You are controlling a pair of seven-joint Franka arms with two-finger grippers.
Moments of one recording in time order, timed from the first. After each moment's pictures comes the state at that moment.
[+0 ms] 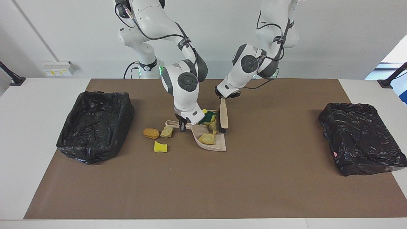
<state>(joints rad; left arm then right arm) -0.65 0.05 -0.05 -2.17 -0.37 2.08 -0.32 0.49 0.39 -0.04 -1.70 -0.07 1.94 -1.06</state>
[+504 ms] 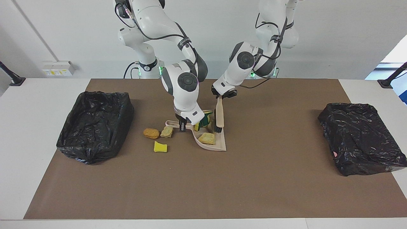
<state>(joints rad) -0.62 0.05 -0.03 -2.15 -0.37 2.08 -0.32 0.49 0.39 -0.04 -1.70 -0.07 1.94 -1.06</state>
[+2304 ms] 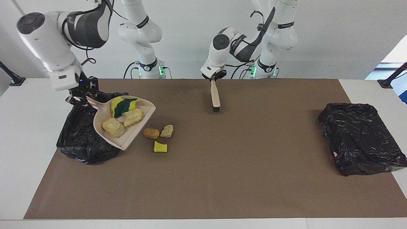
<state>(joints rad) -0.89 -0.07 -0.05 -2.32 -0.33 2.06 -0.76 -0.17 0.05 -0.06 -1.69 -0.02 1.72 -1.33</state>
